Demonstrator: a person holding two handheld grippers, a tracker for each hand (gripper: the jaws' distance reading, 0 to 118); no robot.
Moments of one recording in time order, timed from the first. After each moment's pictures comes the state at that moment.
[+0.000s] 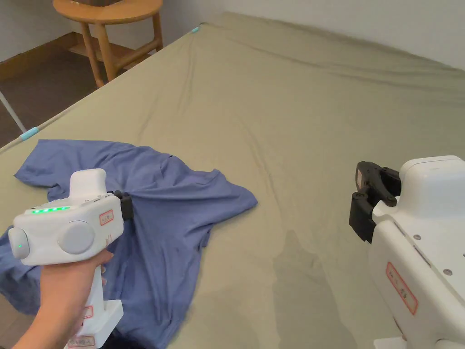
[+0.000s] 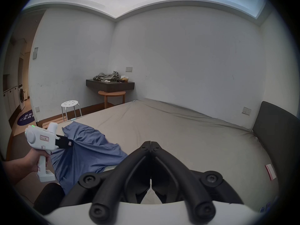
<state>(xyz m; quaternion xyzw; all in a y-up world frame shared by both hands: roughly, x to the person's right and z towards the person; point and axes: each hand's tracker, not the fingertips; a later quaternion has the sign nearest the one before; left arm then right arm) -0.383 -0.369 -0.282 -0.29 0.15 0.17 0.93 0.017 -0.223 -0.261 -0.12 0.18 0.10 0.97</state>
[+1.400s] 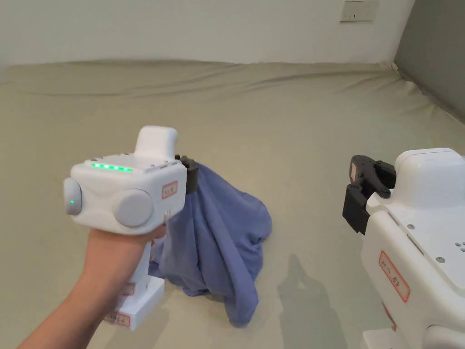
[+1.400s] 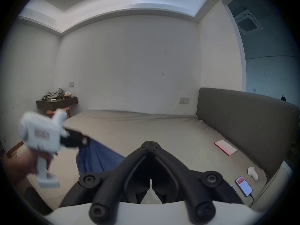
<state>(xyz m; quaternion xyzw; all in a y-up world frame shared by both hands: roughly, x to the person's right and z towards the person) 0.042 -0.273 -0.392 -0.28 -0.24 -0.02 0.93 0.280 -0.203 -0.188 -0.09 -0.08 0.03 0.99</state>
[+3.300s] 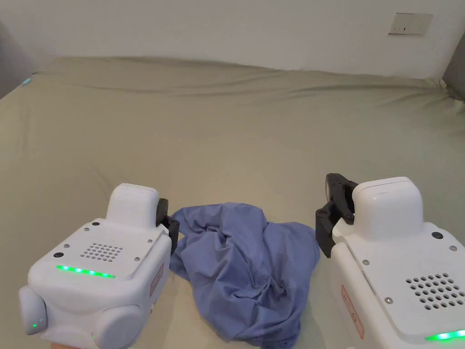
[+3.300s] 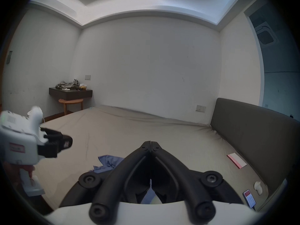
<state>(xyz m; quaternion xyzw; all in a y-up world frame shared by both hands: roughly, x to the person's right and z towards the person) -0.048 -0.284 -0.310 -0.23 -0.10 -0.04 0.97 0.214 -0.229 -0.219 -0.08 -0.01 0.09 0.99</state>
